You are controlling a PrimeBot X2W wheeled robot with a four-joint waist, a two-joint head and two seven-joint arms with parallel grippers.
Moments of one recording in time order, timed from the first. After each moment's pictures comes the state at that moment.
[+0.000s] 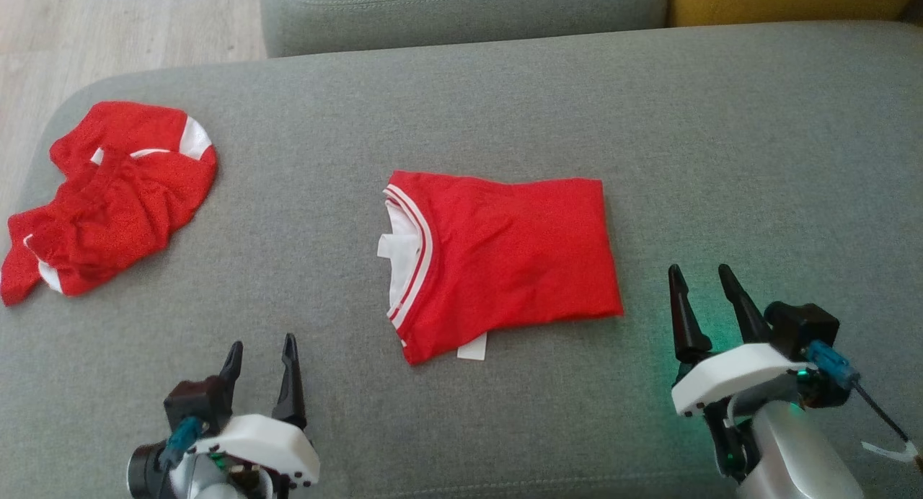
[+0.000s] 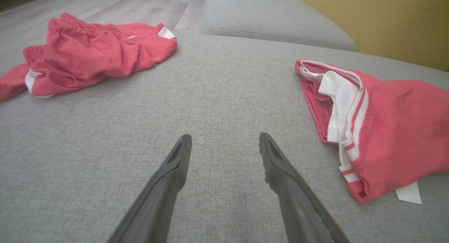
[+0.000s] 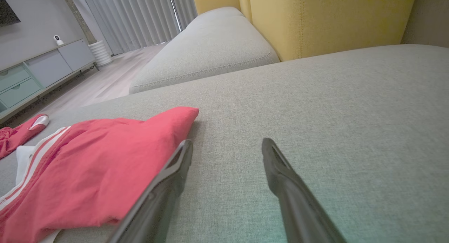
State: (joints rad) left arm -0.02 0.04 -0.15 0.41 -0.21 0.07 -0.25; right arm -0.24 -0.06 0.09 0.62 0.23 0.13 -0.25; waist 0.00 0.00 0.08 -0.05
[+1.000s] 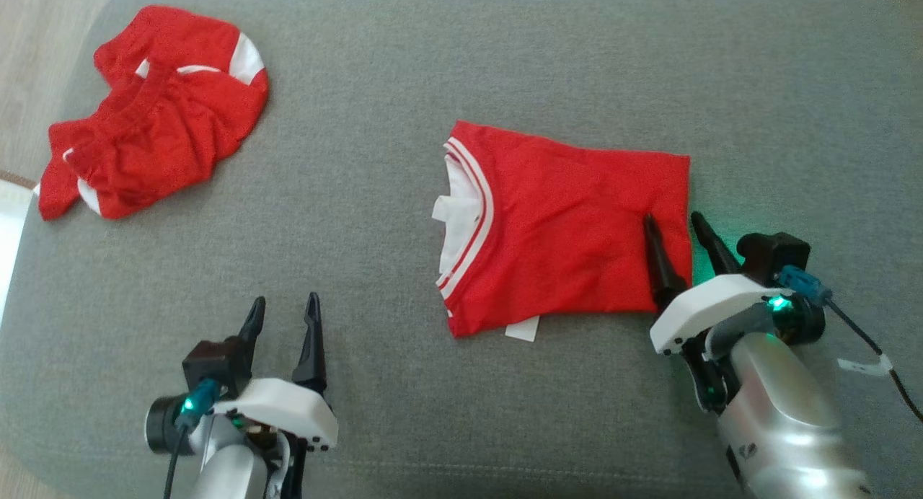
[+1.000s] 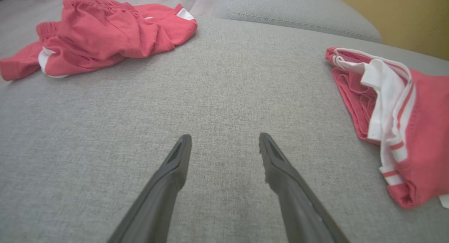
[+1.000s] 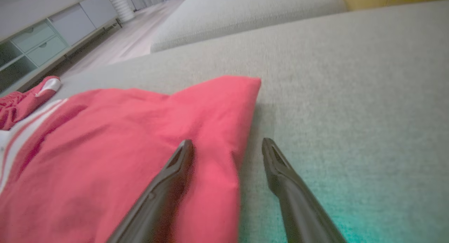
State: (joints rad) left arm -0.10 0.04 -0.20 0.39 -0.22 0.06 -0.25; right arm -0.46 -0.06 0.16 0.83 0.29 0.13 -0.22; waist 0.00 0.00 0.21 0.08
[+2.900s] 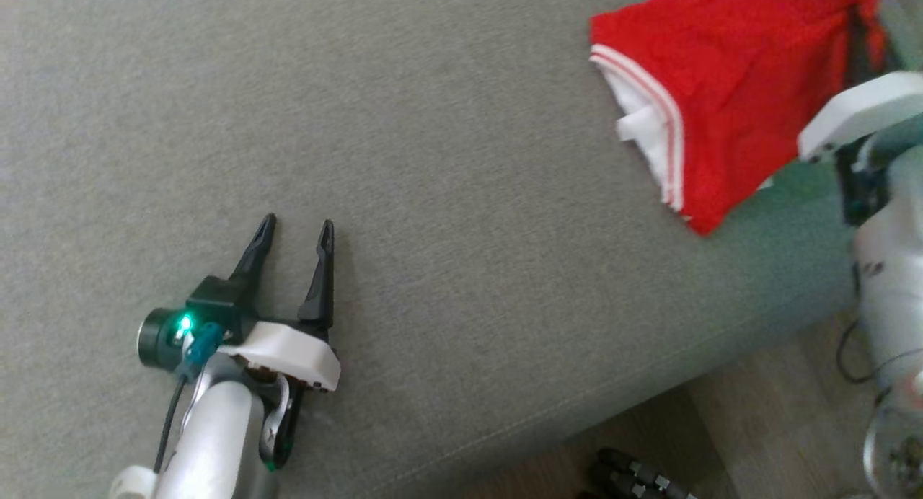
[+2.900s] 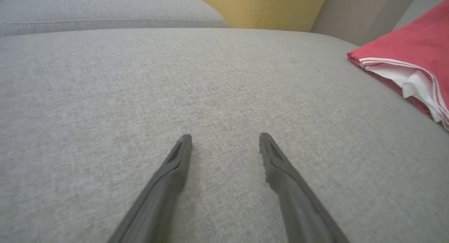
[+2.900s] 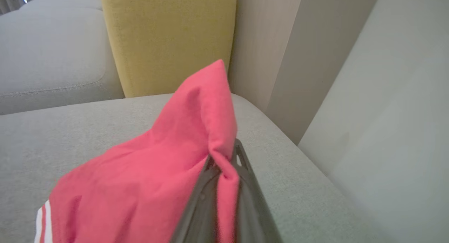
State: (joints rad) left arm -0.22 0.05 -0.19 0.35 -0.08 -0.03 -0.26; right arm -0.88 -0.19 -0.16 0.97 -0.01 0.13 -0.18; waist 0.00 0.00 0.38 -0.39
